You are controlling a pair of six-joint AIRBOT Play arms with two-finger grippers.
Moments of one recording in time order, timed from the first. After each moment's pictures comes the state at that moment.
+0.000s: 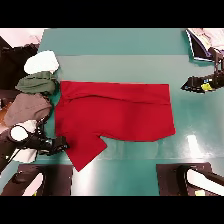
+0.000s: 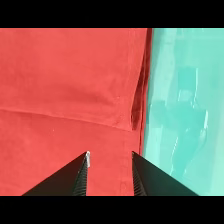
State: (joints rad) left arm 0.02 -0.72 0.32 1.10 -1.23 -1.69; right arm -0.24 -1.21 1.22 -1.20 1.25 1.38
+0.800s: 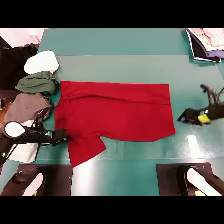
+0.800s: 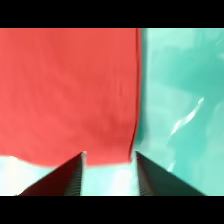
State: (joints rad) left arm 0.02 -0.72 0.39 1.01 -1.15 -1.60; right arm -0.36 -1.00 0.76 -1.16 1.39 1.35
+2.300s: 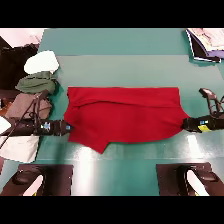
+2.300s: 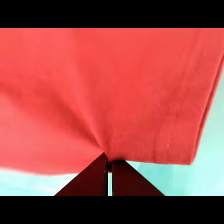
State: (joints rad) left arm -0.13 -0.63 0.63 0.92 -1.18 -1.54; right arm -0.18 -0.72 0.73 -1.32 1.40 1.48
